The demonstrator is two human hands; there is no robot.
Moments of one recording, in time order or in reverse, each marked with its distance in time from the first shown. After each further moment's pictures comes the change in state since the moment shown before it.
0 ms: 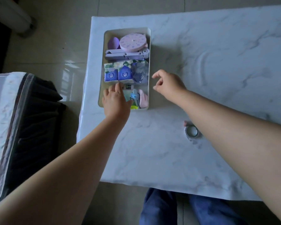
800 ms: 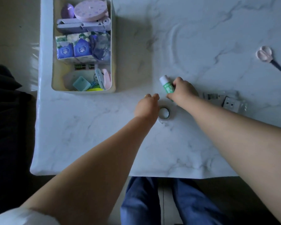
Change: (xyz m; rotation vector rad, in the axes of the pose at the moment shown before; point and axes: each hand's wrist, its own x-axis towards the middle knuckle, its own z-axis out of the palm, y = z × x) left_hand -0.085 0.131 0.127 -0.175 -0.474 0.241; right_hand -0.058 0.157 -0.015 -0.289 0.015 0.437
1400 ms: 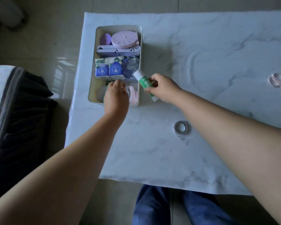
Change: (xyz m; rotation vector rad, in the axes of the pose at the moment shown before) left_hand -0.022 -0.075 -0.150 -0.101 0.597 -0.189; right_hand -0.030 -0.138 -0.037 0.283 -0.102 -0.432
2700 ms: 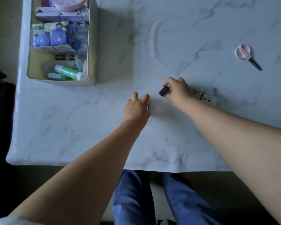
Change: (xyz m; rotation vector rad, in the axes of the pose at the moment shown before) left_hand -0.132 0.081 0.159 0.308 -0.533 0.183; right_hand -0.067 0.204 -0.030 -0.195 0.136 0.239
